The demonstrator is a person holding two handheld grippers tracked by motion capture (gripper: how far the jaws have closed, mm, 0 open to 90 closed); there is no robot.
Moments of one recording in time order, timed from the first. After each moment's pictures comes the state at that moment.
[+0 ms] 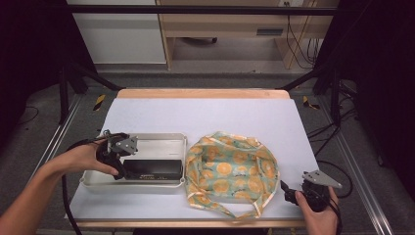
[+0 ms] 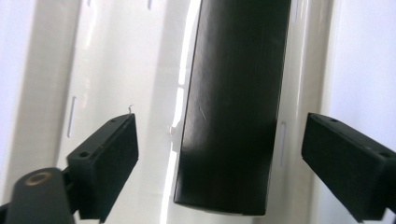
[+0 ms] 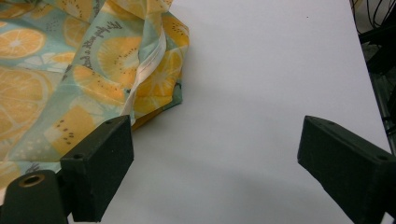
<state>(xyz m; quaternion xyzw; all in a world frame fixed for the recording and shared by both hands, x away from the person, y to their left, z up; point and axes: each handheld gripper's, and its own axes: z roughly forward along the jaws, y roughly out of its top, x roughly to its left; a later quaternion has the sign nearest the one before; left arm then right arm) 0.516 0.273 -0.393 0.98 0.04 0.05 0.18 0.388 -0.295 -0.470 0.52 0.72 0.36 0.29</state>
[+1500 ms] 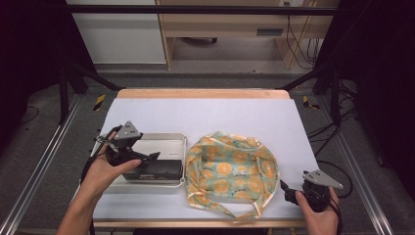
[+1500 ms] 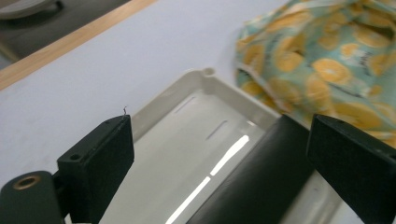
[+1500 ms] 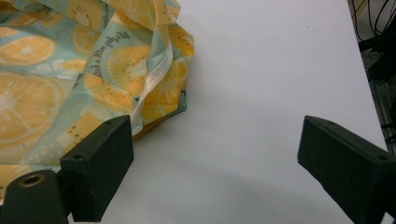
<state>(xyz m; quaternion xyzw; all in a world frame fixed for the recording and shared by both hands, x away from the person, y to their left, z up) 0.484 0.247 -0.368 0.84 0.34 0.19 0.39 0.386 -0.295 -0.466 0.51 0.72 0.37 0.29</state>
